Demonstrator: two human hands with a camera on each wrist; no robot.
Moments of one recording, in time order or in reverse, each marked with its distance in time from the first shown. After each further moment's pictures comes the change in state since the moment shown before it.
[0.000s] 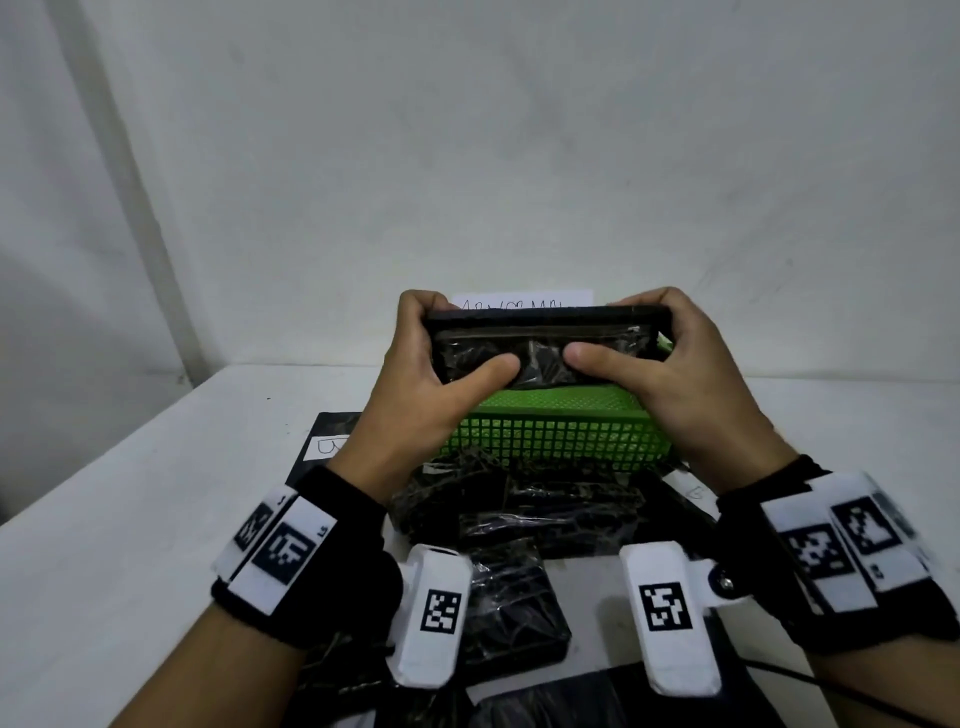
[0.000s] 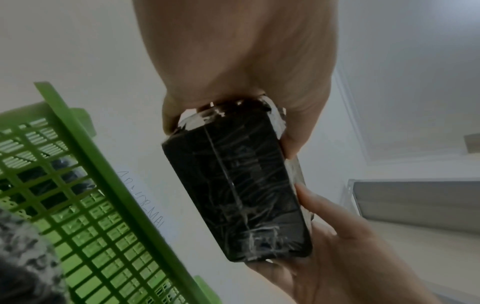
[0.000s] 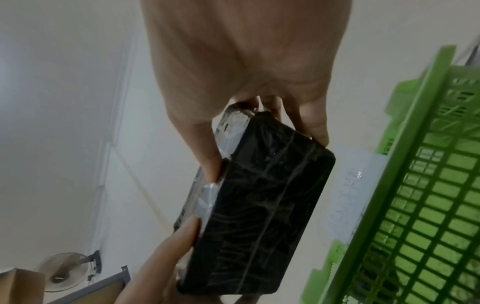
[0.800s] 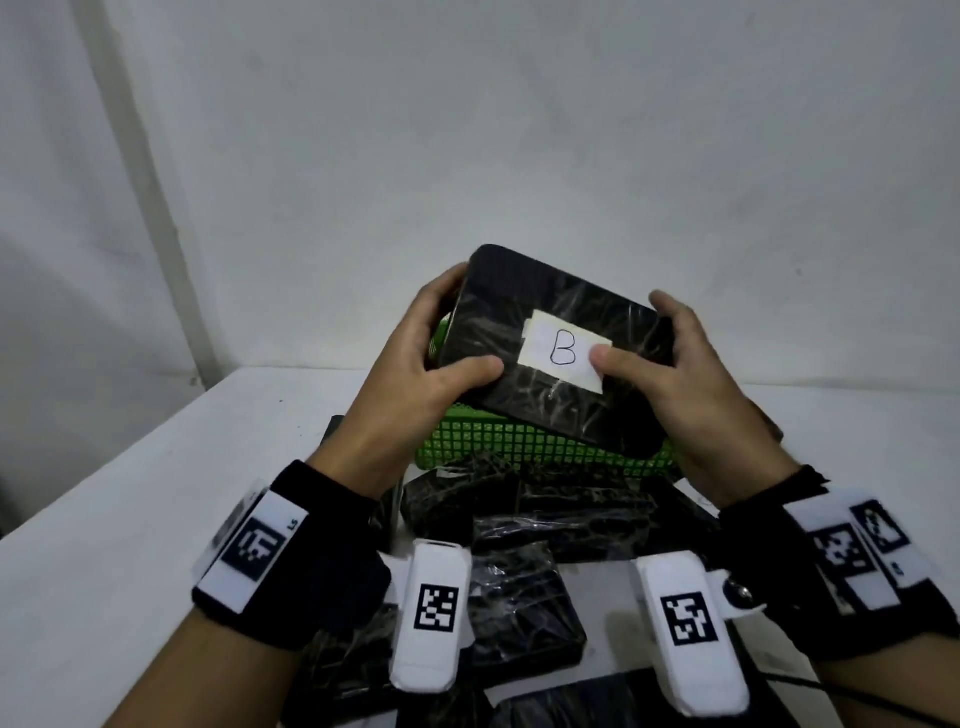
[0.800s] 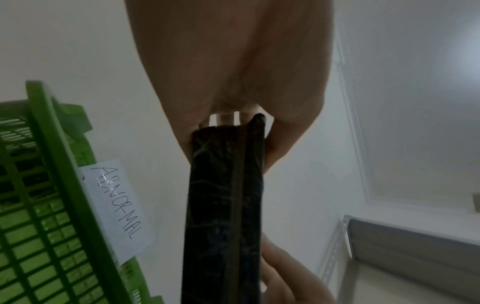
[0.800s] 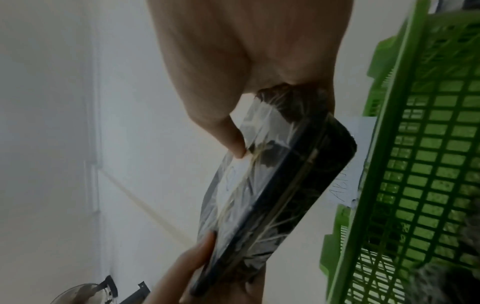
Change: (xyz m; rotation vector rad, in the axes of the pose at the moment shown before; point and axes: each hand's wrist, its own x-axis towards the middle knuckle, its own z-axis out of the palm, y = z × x) left_hand 0.004 0.009 -0.018 -0.175 -0.056 -0.114; right_hand 0.006 0.014 0.008 0.135 -0.012 0.144
